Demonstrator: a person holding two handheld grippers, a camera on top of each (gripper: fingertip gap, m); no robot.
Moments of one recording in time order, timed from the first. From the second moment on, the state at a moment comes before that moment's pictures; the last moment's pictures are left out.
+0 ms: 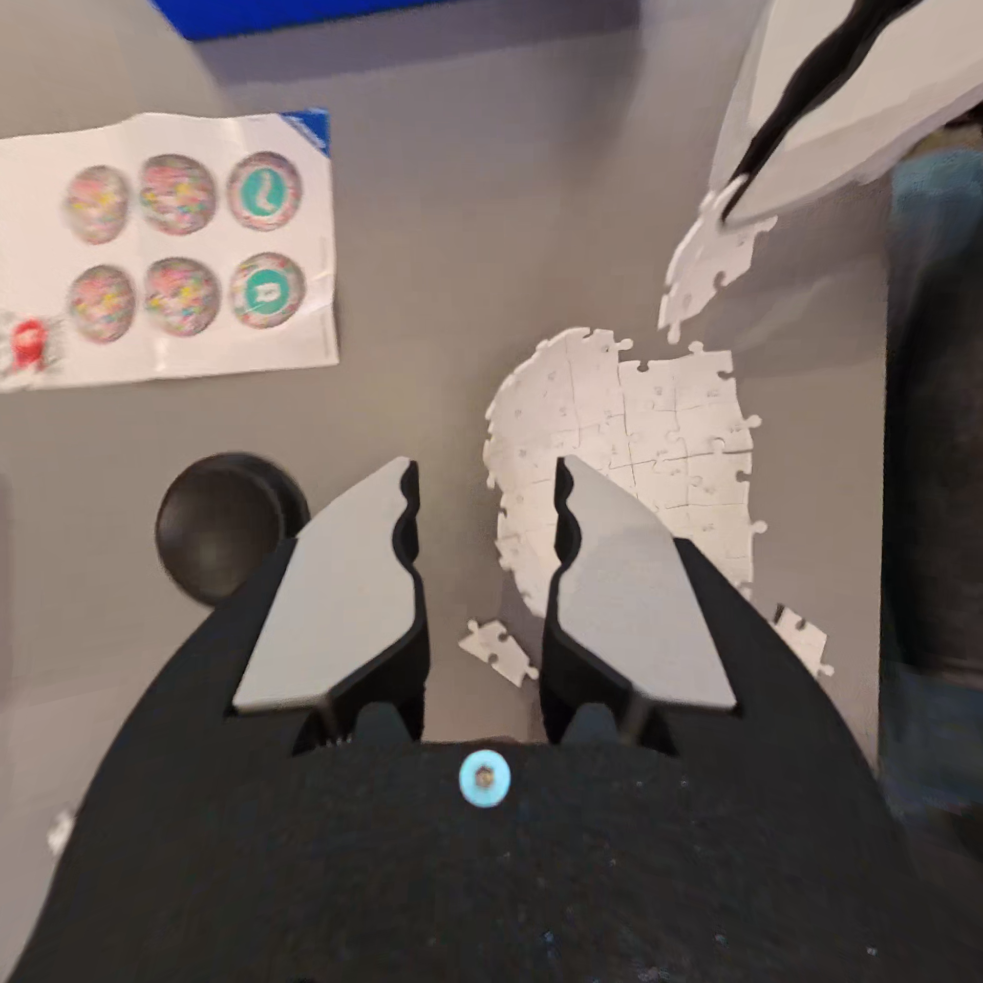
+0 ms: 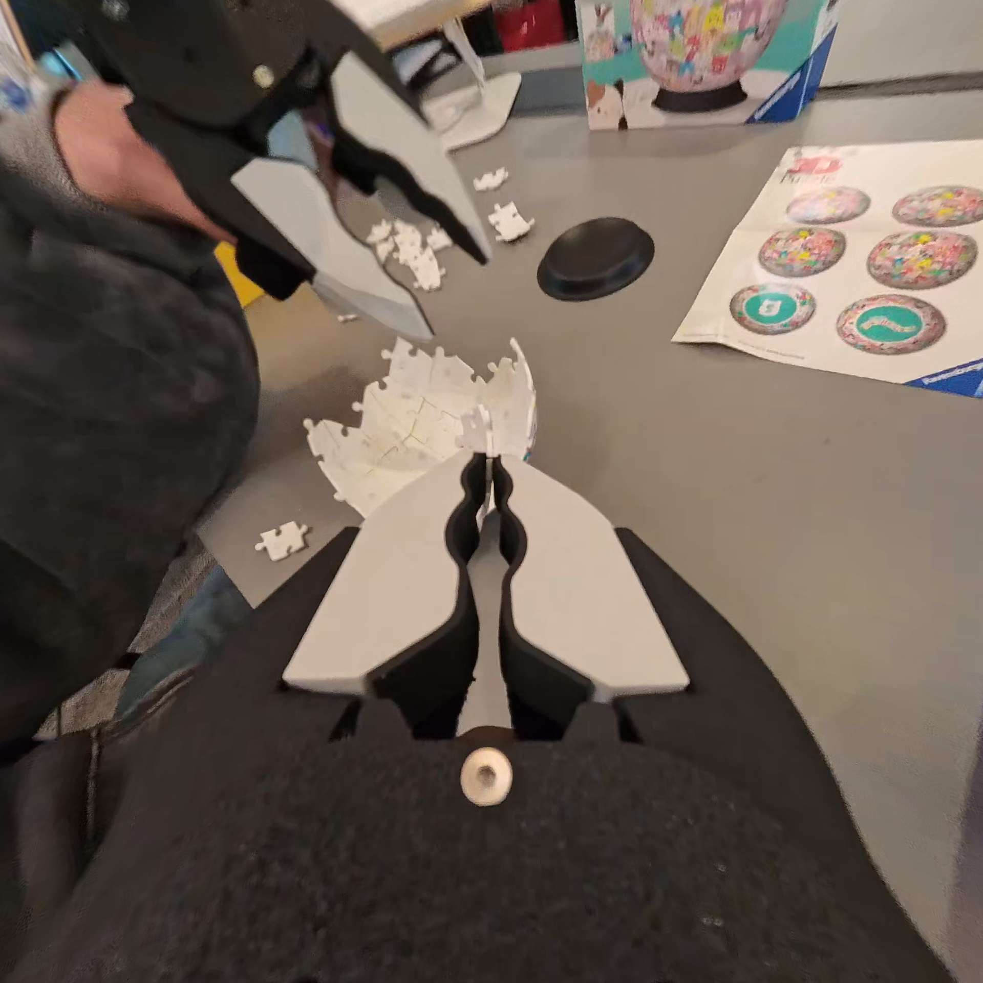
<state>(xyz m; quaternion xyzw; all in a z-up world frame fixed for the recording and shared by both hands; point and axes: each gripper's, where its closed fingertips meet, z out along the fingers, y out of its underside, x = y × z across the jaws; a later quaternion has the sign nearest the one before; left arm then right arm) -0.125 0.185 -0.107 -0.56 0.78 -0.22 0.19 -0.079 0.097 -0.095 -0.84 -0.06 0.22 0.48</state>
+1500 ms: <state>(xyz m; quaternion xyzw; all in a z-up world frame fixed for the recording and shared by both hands) -0.120 0.183 -0.161 -0.45 0.86 -0.23 0.01 -0.088 0.126 -0.114 -0.97 -0.13 0.05 0.18</state>
